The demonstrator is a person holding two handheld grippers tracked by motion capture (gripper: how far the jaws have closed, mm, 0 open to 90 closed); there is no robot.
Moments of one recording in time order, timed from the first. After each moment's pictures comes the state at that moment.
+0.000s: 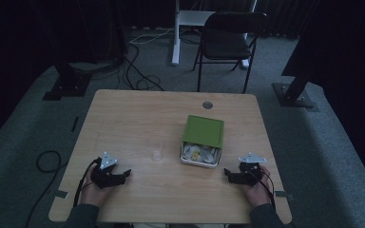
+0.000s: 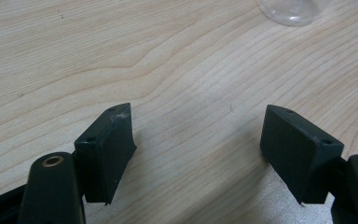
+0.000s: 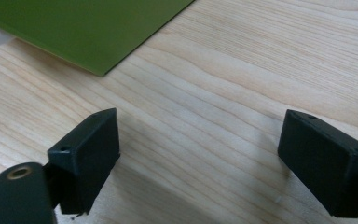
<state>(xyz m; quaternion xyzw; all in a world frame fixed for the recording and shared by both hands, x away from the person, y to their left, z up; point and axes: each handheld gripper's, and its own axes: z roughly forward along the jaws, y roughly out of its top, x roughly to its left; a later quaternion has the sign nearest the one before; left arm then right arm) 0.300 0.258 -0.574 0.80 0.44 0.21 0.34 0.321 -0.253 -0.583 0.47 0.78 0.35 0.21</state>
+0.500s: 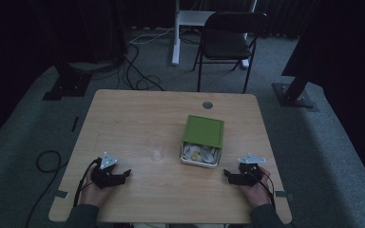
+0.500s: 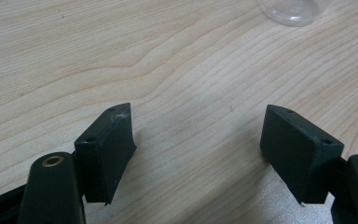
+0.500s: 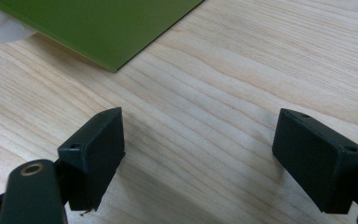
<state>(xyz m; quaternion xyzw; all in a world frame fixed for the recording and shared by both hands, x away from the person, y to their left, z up) 0.300 0.258 -0.574 0.80 0.44 0.21 0.34 0.318 -0.252 -0.581 0.46 0.79 0.35 0.20</state>
